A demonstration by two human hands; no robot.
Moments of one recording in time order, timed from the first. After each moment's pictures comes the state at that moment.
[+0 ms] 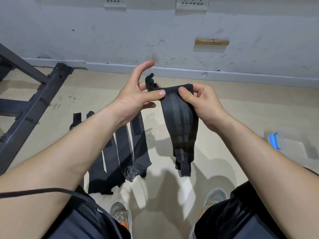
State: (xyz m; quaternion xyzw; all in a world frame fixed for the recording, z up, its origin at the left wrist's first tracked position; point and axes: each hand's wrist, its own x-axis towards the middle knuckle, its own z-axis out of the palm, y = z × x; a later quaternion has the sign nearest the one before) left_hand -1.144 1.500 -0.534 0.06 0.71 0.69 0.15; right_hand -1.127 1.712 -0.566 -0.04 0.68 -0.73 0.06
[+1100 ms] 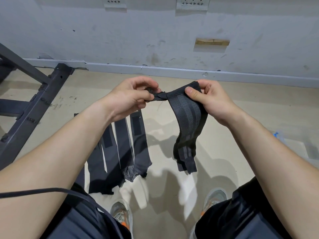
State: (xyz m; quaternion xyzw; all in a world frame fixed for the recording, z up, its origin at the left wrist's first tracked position) left_hand -1.153 1.487 -0.529 0.01 0.69 0.69 0.22; right_hand -1.133 1.735 -0.555 -0.06 0.71 -0.69 0.09
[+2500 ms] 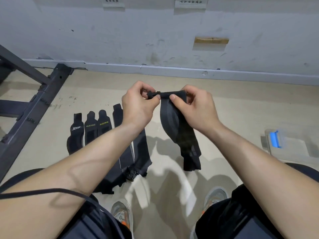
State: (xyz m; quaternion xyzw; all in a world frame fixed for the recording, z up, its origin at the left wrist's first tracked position) left_hand -1.130 1.530 -0.560 -0.10 0.85 0.51 -0.07; right_hand -1.116 1.700 -0.573 -0.02 0.86 -0.51 -0.08
